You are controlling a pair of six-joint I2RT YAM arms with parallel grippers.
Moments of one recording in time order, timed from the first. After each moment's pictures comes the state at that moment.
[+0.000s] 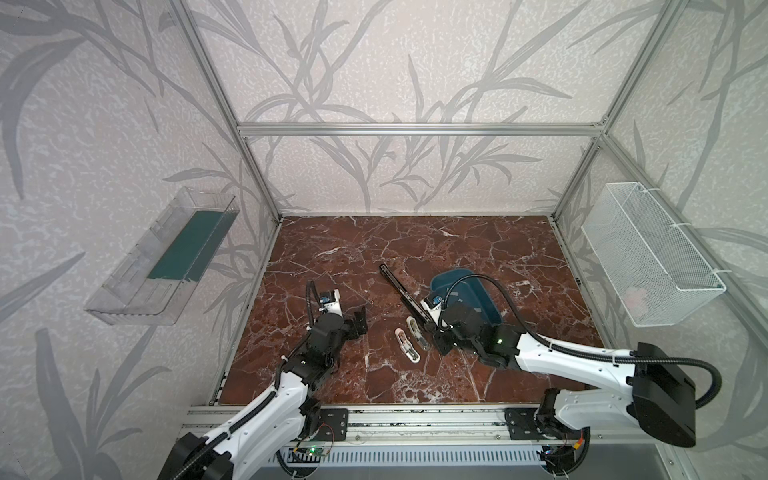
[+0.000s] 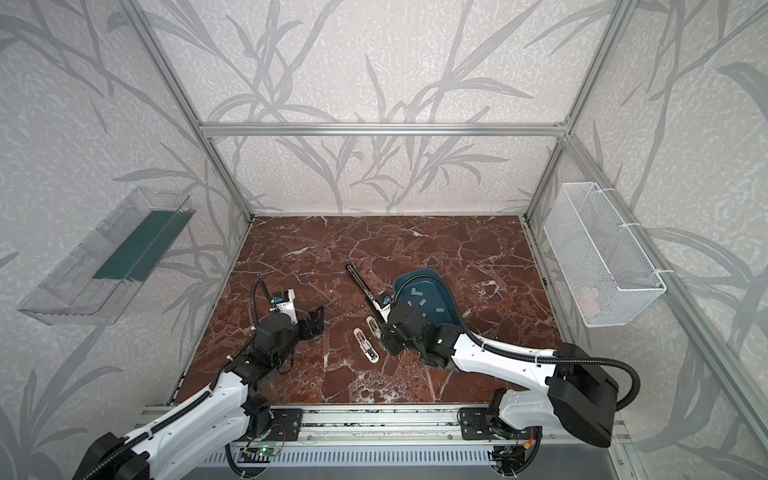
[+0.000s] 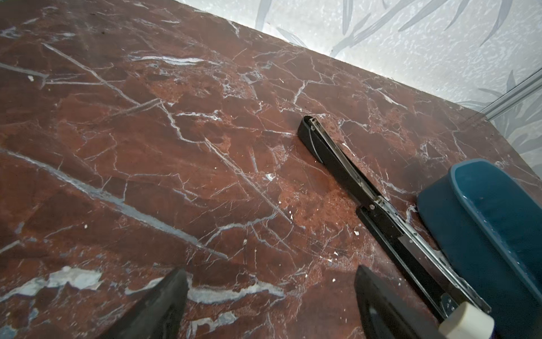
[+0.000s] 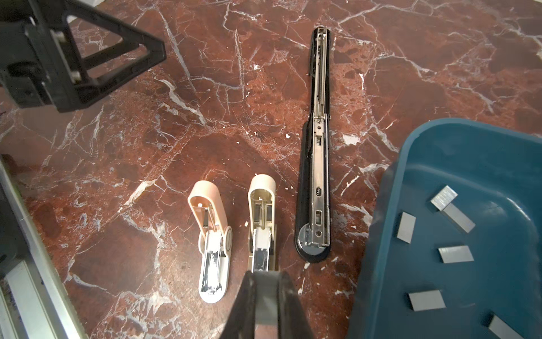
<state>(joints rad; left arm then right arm) -0.44 0.79 0.18 0.13 -0.25 -0.49 1.01 1.30 0.71 -0.12 0.13 0.24</state>
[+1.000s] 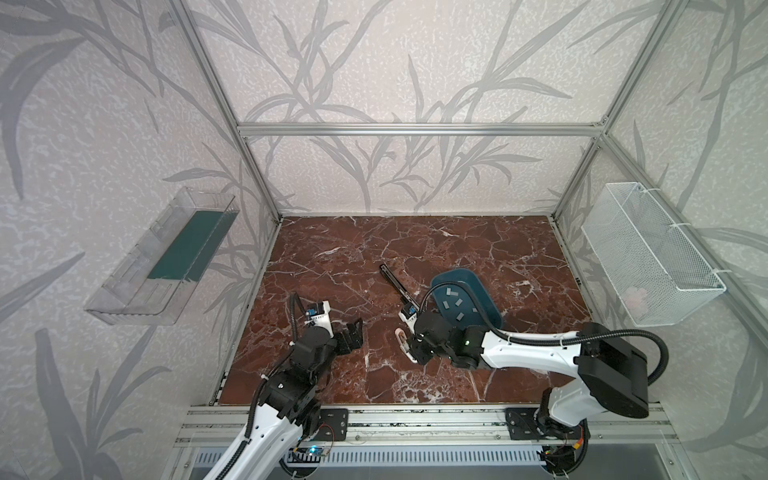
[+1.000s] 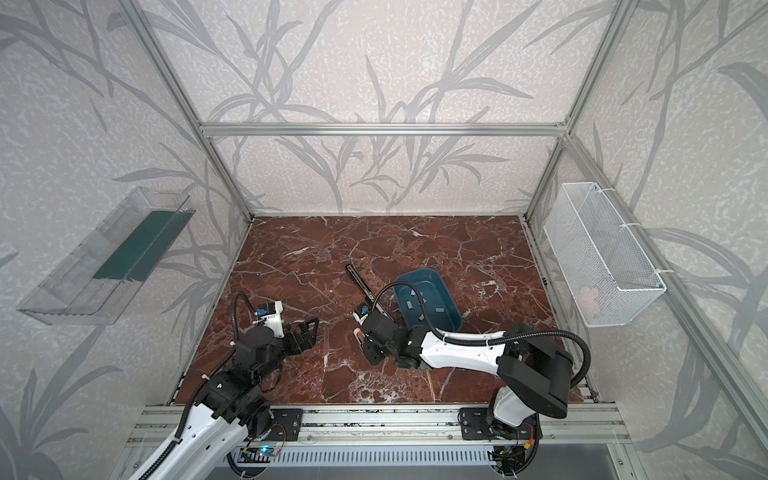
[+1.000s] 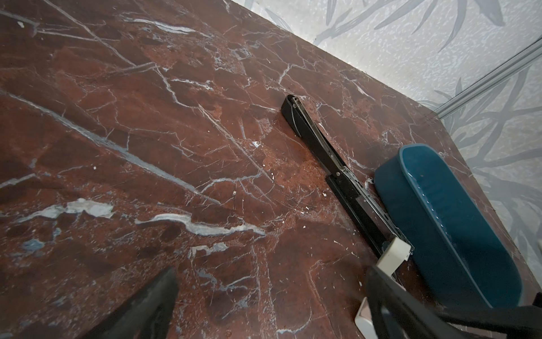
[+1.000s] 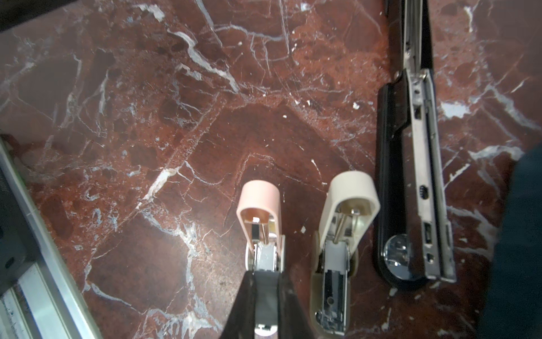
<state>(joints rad) -0.44 0.36 0.22 -0.37 -0.14 -0.60 1.11 1.56 0.82 -0.12 0.11 0.36</state>
